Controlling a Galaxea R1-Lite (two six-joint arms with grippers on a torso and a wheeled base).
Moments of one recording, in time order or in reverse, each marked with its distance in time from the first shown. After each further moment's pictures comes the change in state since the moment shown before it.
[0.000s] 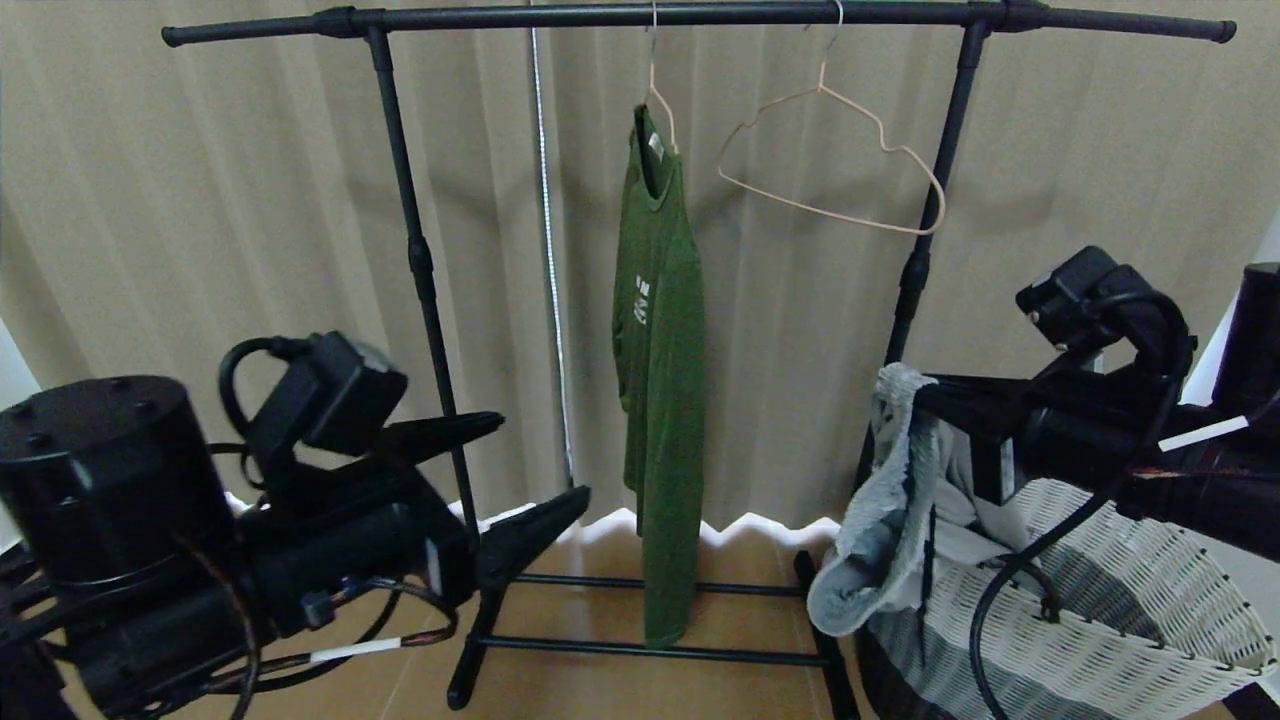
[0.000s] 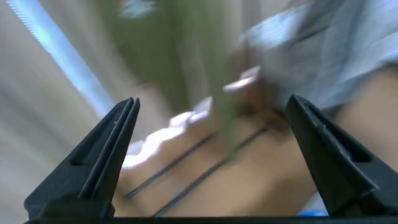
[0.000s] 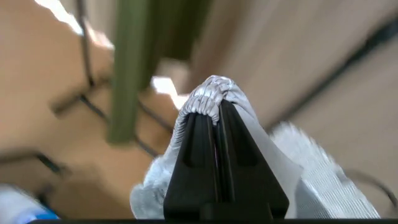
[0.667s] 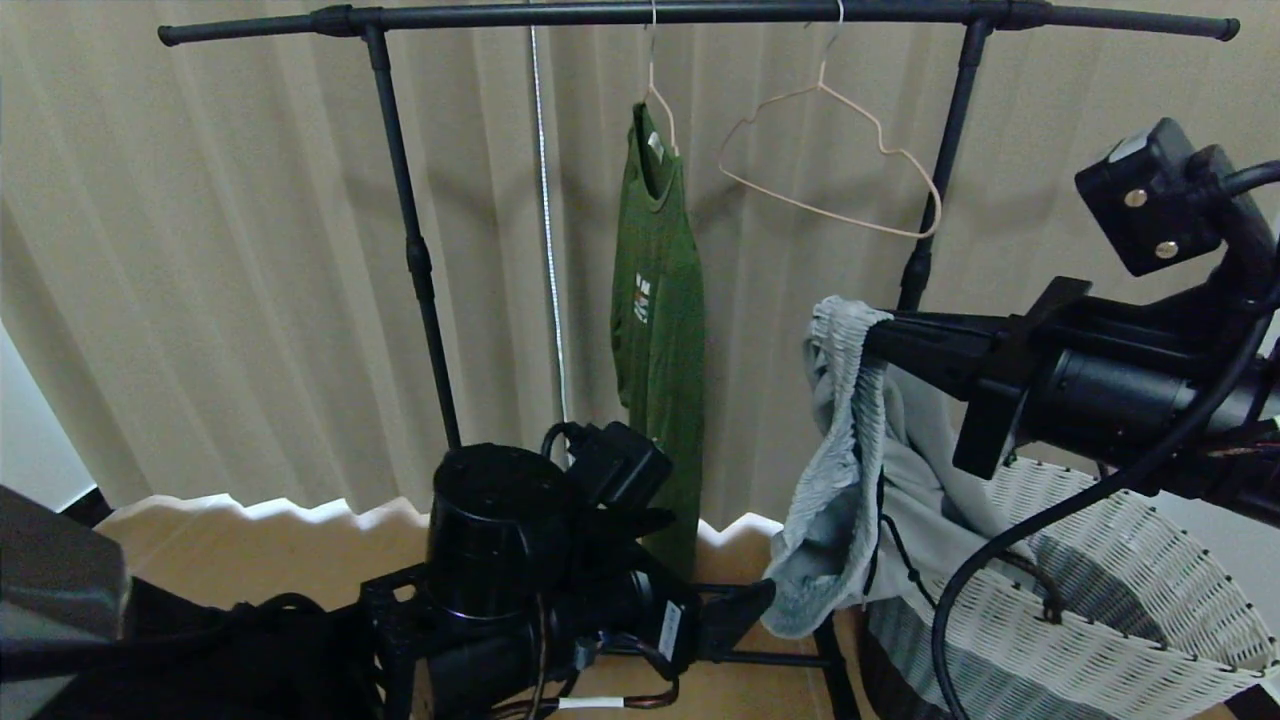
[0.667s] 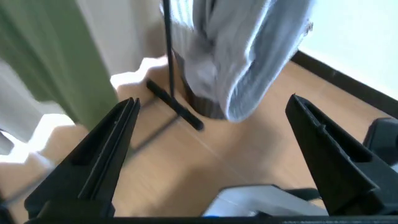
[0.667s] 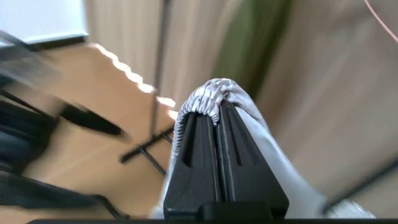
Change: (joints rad) left arm -0.281 0.367 -0.176 -0.006 0.140 -0.185; right arm 0.207 -0.043 -0.113 -0.011 0.037 0.103
